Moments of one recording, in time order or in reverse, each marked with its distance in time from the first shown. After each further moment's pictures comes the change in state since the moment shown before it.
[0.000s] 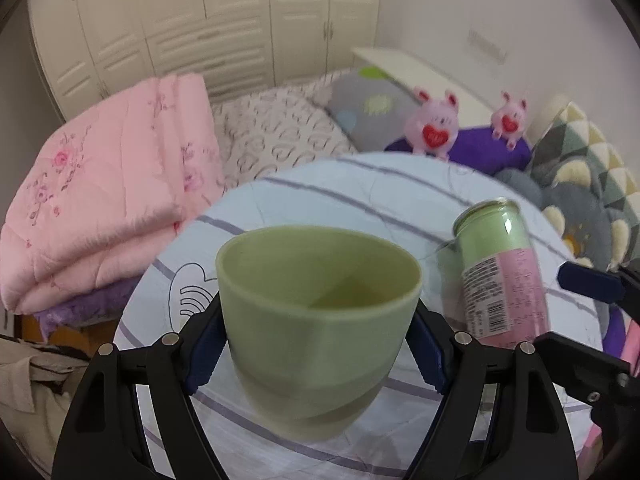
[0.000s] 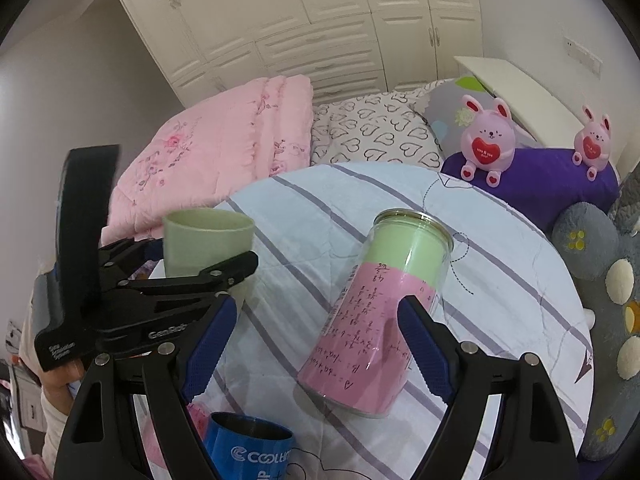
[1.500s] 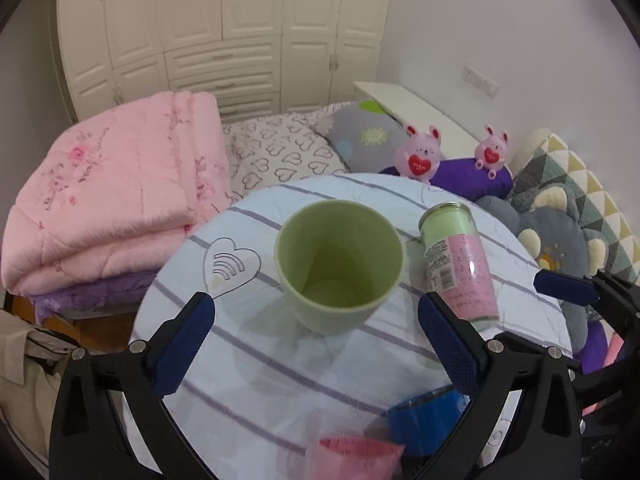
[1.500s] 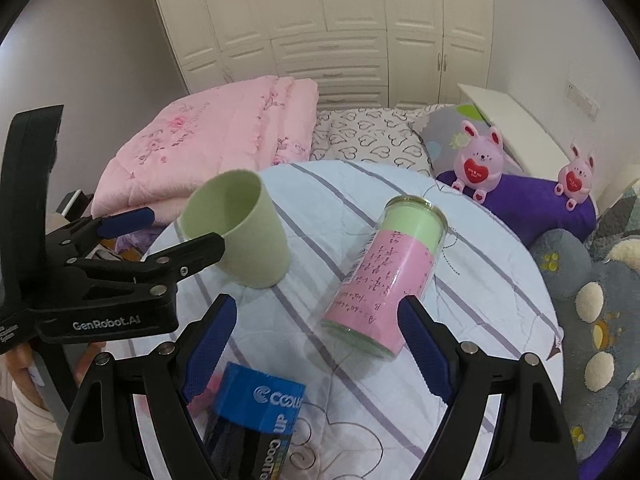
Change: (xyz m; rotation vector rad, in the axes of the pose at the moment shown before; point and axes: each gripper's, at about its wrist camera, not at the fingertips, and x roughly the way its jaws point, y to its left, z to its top) left arm -0.079 0.005 -0.043 -0.054 -0.104 -0.015; right arm -0.038 0.039 -0.030 -0.128 -0.029 -0.093
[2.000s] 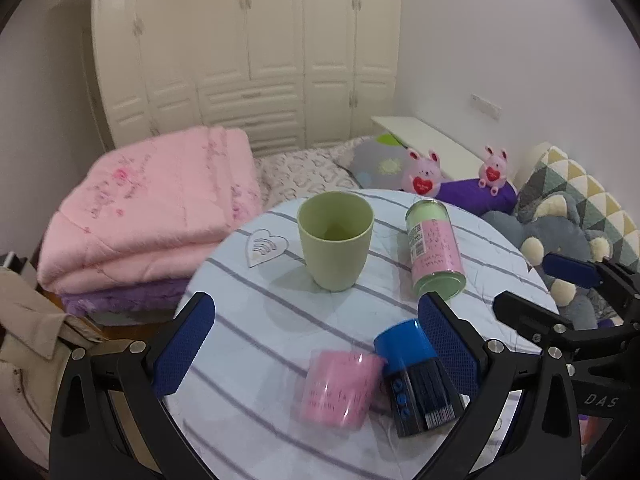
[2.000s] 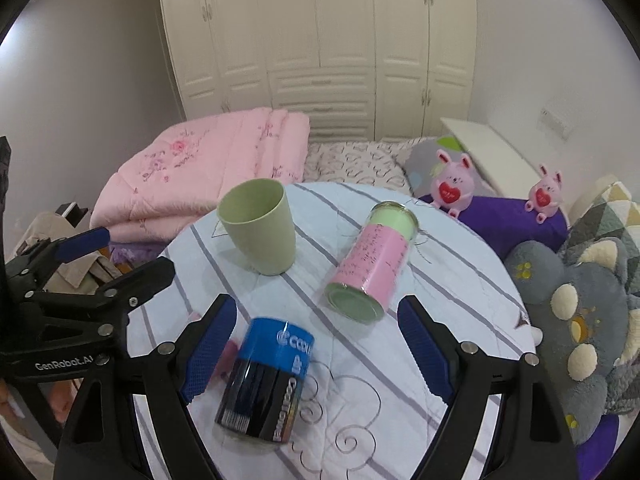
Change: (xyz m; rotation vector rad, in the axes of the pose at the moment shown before) left arm -0.099 -0.024 -0.062 0.010 -0.154 0.127; right arm -0.066 0.022 -0.048 -0.013 -0.144 -0.067
